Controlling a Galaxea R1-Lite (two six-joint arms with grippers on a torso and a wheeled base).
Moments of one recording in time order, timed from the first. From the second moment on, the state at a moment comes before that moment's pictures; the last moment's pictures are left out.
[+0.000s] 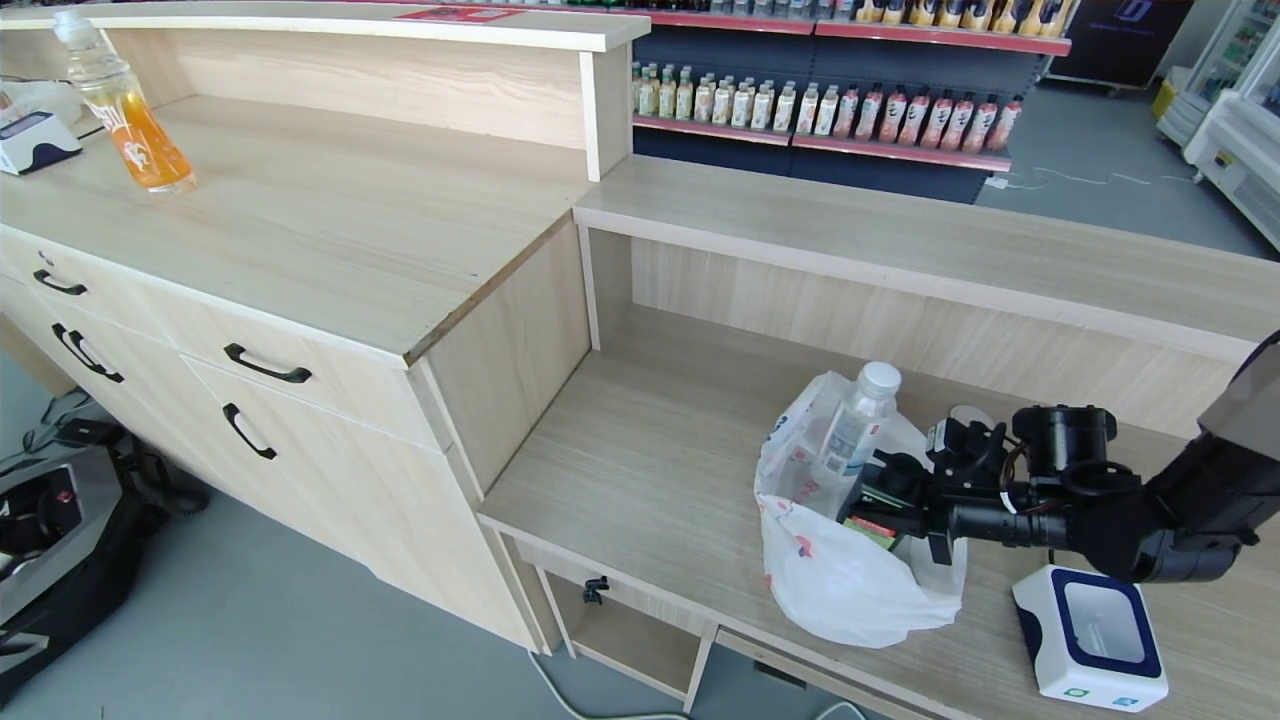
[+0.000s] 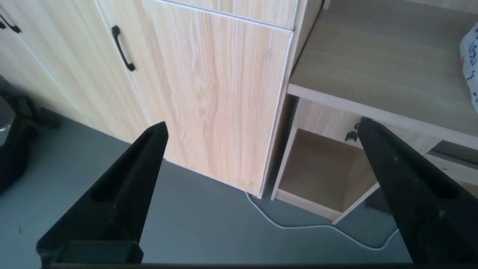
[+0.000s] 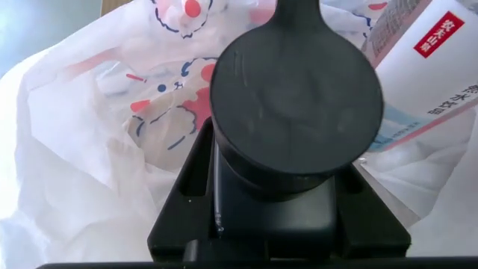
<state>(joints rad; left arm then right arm) 0.00 0.00 0.00 0.00 -0.01 0.00 -0.02 2.16 -0.79 -0.80 0.92 -0.78</state>
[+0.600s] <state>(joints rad) 0.00 0.00 0.00 0.00 -0.01 0.00 0.00 2.22 -0.82 -0.80 0.92 -0.78</state>
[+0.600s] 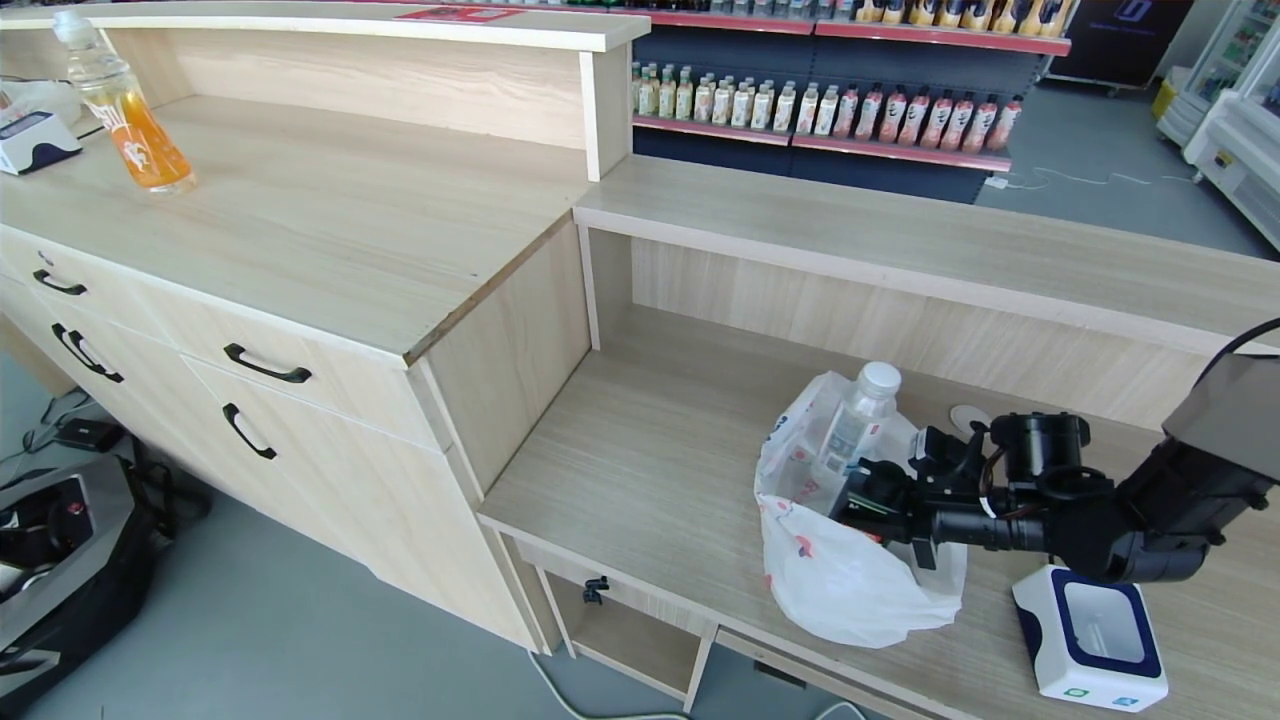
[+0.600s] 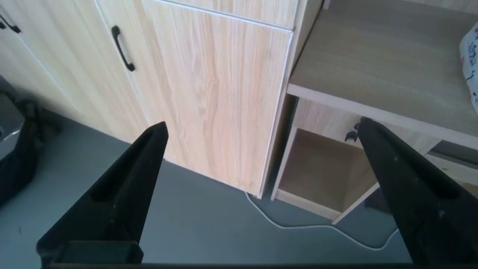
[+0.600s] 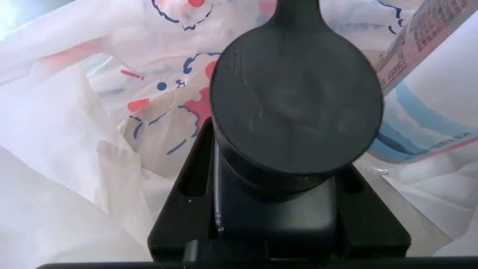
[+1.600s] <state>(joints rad) 0.00 0.00 0.00 0.00 -0.01 0.00 0.01 2.28 -0.85 -0.84 0.92 -0.79</state>
